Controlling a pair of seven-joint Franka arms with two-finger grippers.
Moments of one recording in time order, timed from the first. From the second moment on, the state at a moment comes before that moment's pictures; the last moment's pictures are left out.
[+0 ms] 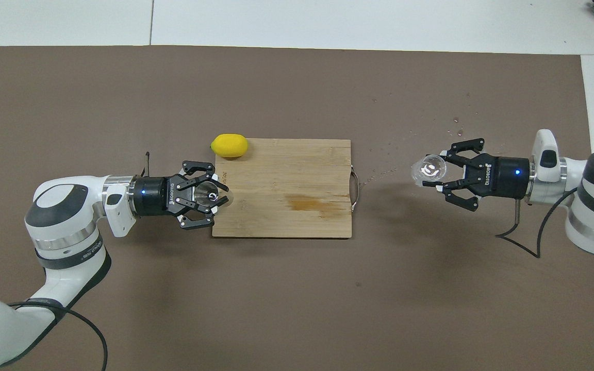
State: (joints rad) left arm -0.04 0.26 -0.06 -2.19 -1.62 1.64 2.38; right arm -0.11 0.16 -0.06 -2.12 1.30 1.83 -2.20
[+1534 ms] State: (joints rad) left arm -0.33 0.26 -0.06 -2.20 -1.93 2.00 2.45; right arm -0.11 0.16 -0.06 -2.12 1.30 1.83 -2.20
